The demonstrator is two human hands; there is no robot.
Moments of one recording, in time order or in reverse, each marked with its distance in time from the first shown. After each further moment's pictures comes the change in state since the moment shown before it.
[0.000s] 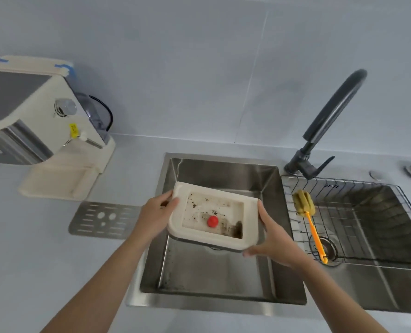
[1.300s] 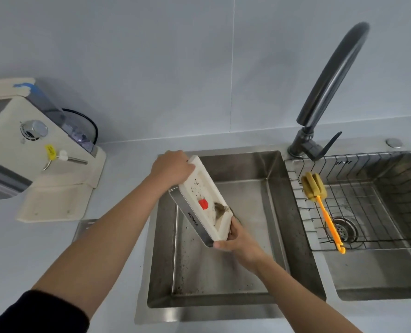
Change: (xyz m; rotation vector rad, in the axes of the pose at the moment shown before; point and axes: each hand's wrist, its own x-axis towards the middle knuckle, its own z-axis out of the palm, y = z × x) left_hand 0.108 0.077 0.026 0.953 -0.131 0.192; right_hand 0.063 0.044 0.080 0.870 -0.118 0.107
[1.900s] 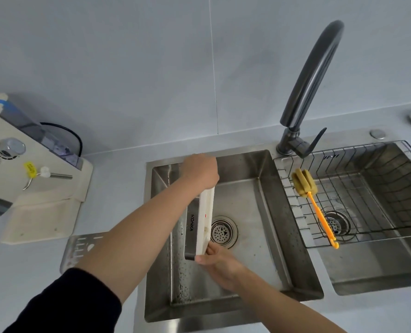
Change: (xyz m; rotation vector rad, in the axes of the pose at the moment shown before) left_hand 0.014 0.073 0.018 0.239 -0.023 0.217; right_hand 0.012 0.032 0.030 0.367 -0.088 0.185
